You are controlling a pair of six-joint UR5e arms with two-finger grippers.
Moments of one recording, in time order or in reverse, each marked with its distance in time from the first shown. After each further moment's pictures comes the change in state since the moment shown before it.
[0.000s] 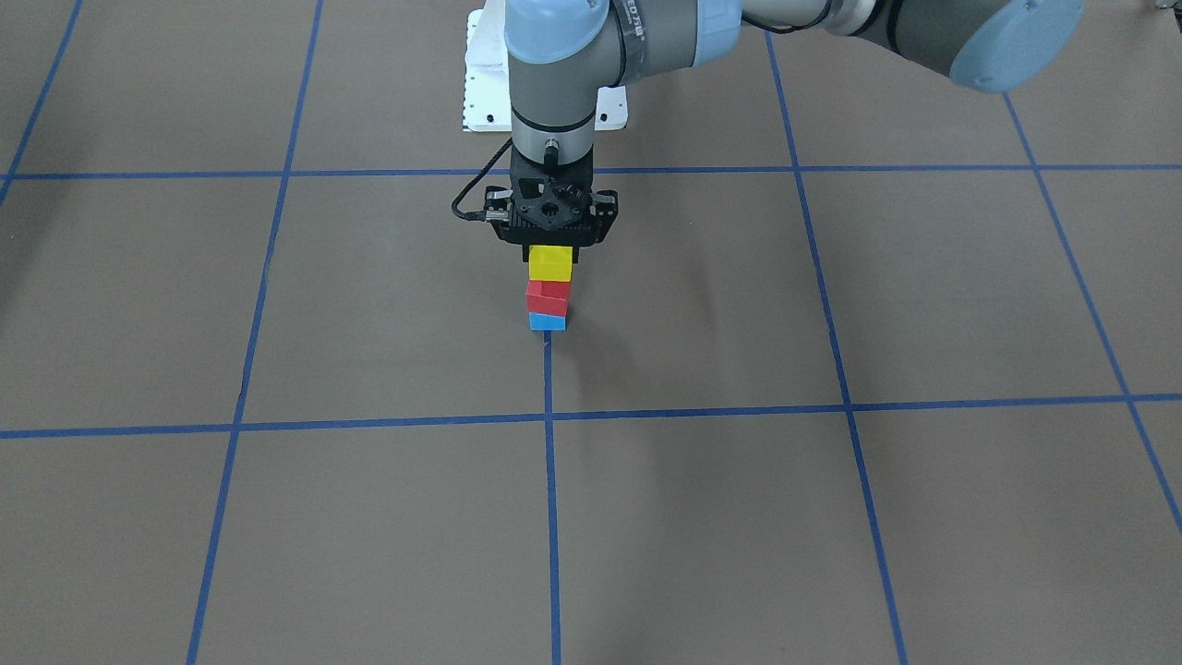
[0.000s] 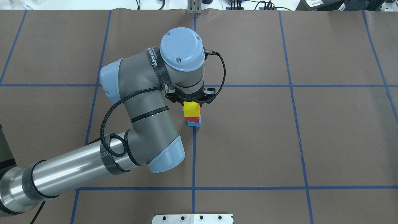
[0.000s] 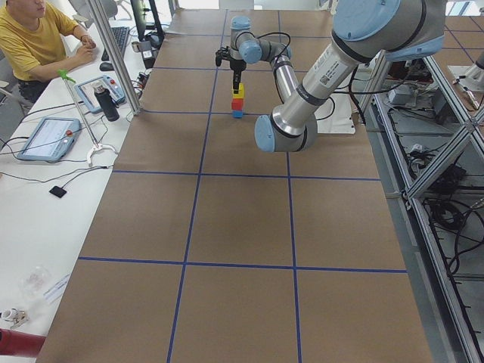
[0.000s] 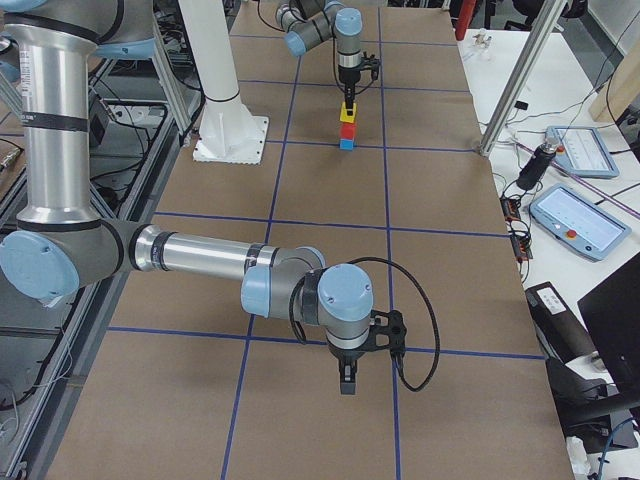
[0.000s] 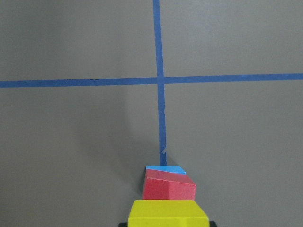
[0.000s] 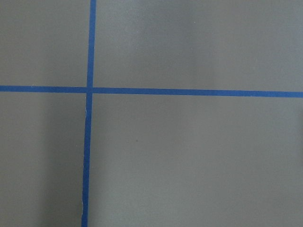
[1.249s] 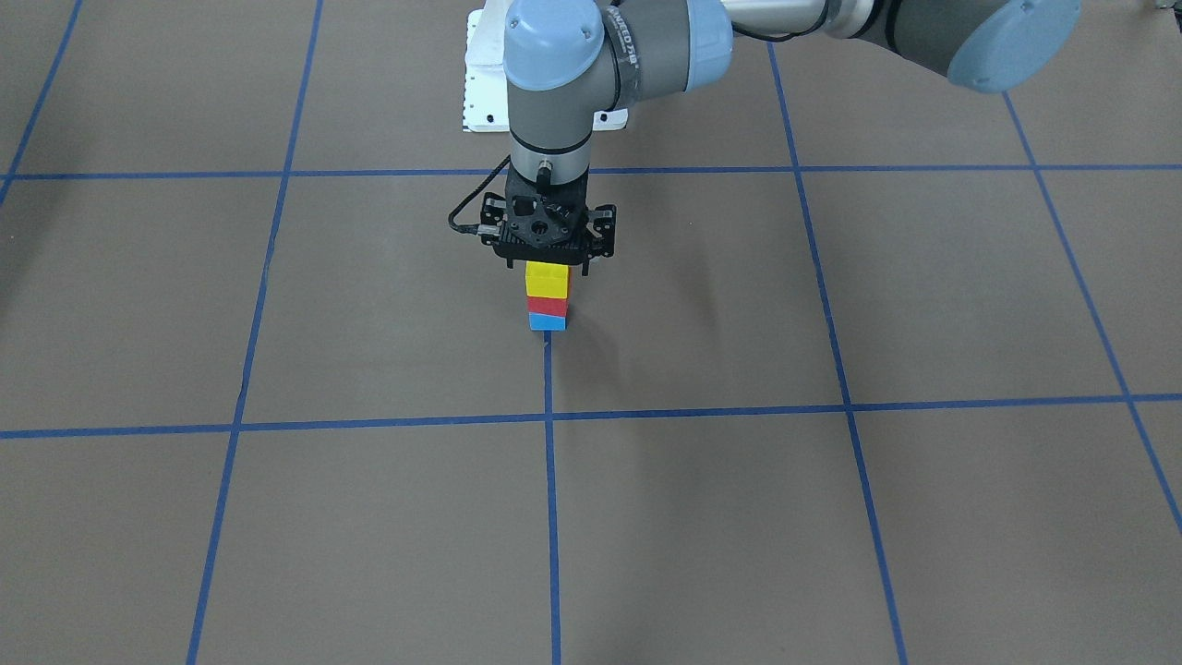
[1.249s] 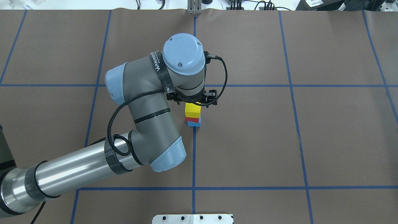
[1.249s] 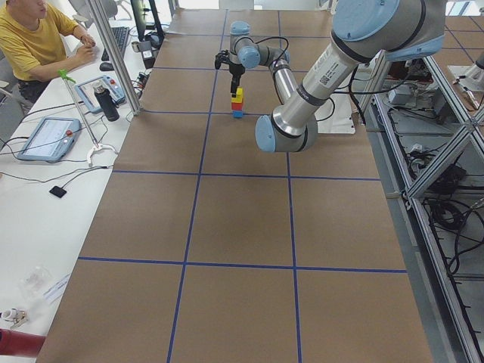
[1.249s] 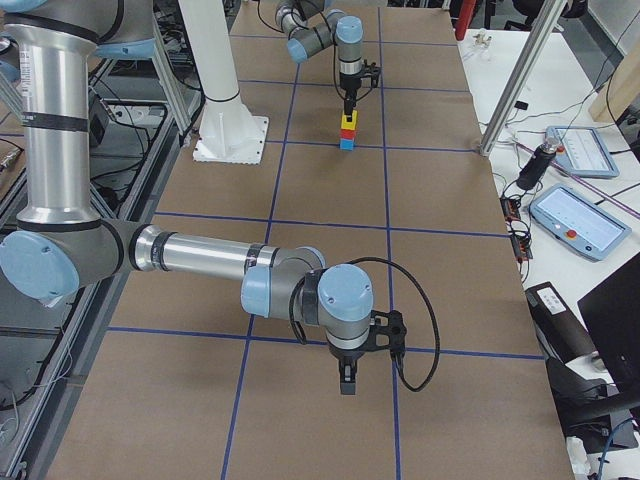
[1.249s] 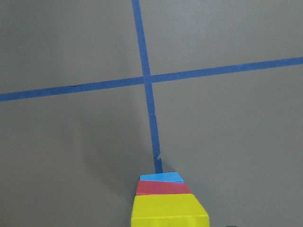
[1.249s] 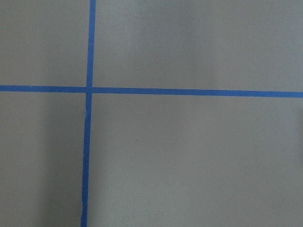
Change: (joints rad) left arm 0.004 0.004 0.031 -0.057 0.007 0.063; right arm 0.000 0.000 0.000 0.000 -0.001 -0.002
